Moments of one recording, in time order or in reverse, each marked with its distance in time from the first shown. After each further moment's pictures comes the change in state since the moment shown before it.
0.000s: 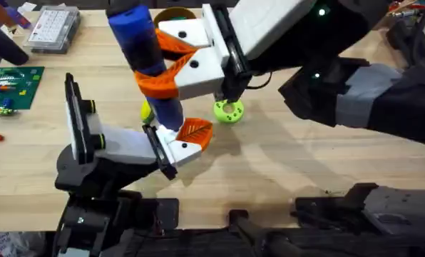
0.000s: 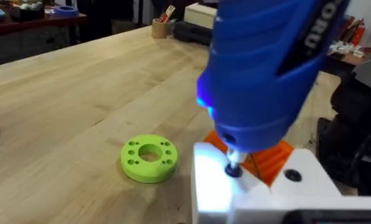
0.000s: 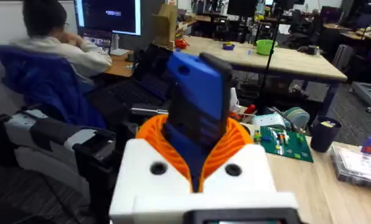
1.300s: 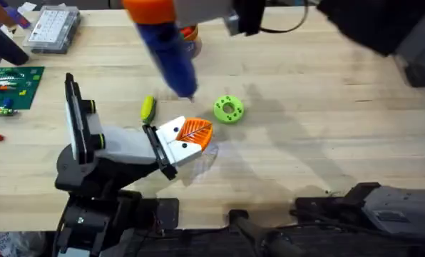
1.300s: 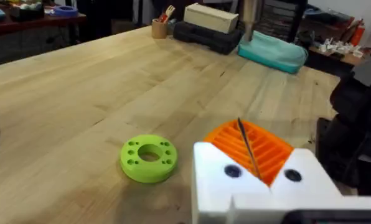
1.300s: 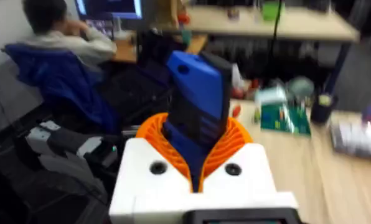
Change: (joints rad) left arm 0.000 0.000 0.000 0.000 0.000 0.000; right arm -0.104 0.002 0.447 -0.785 -0.106 -0.168
